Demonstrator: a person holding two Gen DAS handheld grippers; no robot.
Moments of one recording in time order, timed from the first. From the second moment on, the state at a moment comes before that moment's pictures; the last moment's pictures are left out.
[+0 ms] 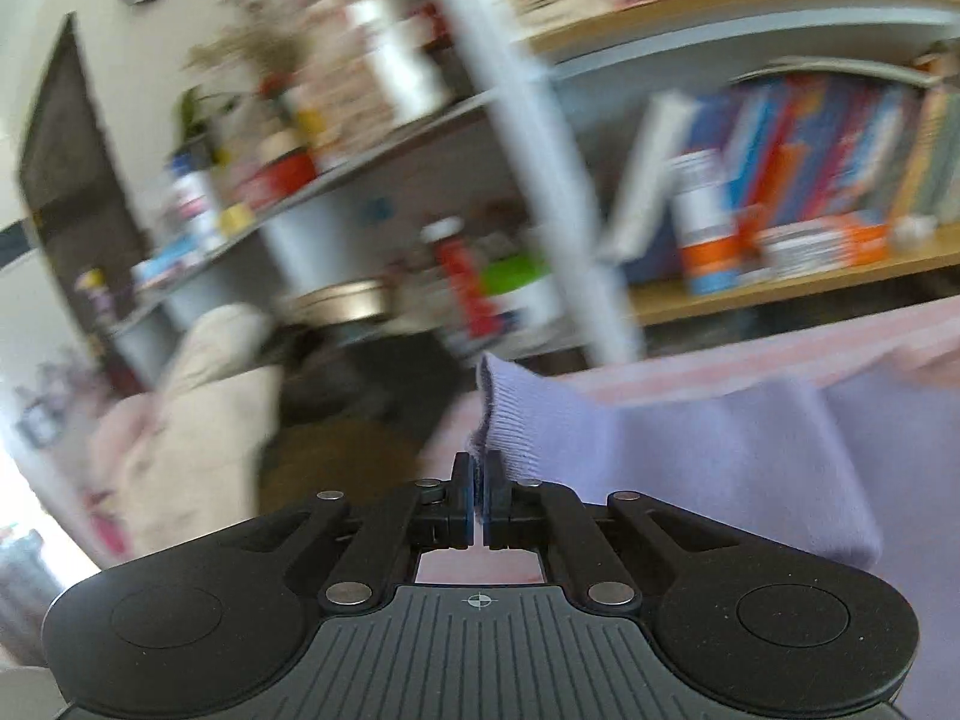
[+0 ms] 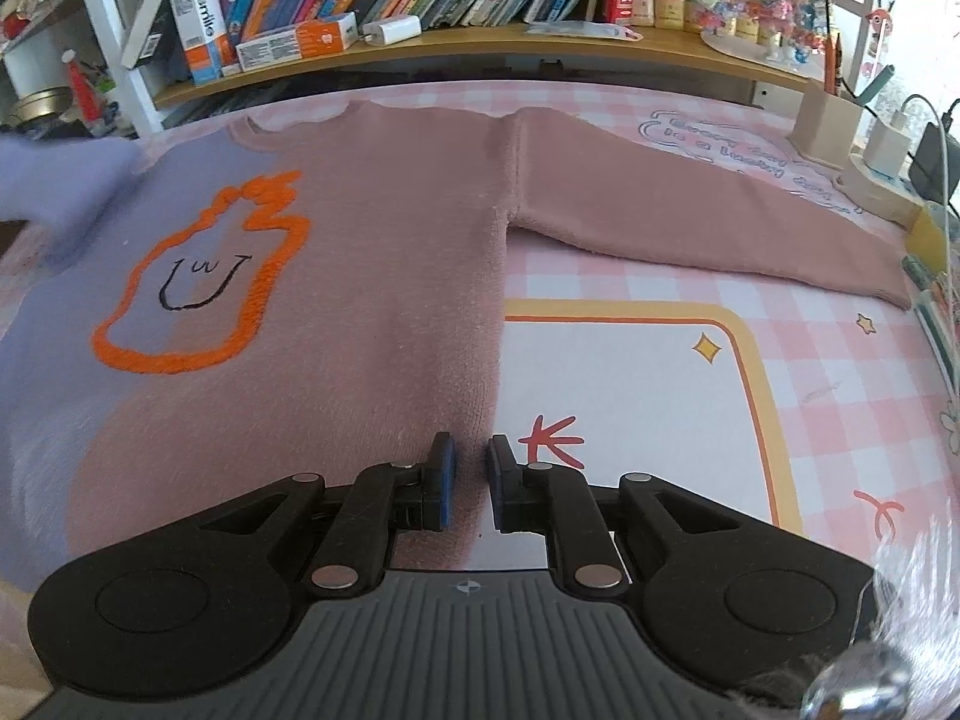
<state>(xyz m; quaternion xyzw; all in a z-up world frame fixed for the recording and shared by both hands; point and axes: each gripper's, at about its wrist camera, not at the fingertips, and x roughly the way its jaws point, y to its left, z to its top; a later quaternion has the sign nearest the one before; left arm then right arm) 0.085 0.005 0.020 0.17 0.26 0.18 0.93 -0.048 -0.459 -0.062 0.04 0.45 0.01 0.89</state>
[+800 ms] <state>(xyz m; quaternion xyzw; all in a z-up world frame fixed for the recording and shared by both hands) -0.011 -0.043 -0.047 -0.10 0.41 -0.12 0.90 -0.062 -0.454 -0.054 0.10 0.46 -0.07 0.88</state>
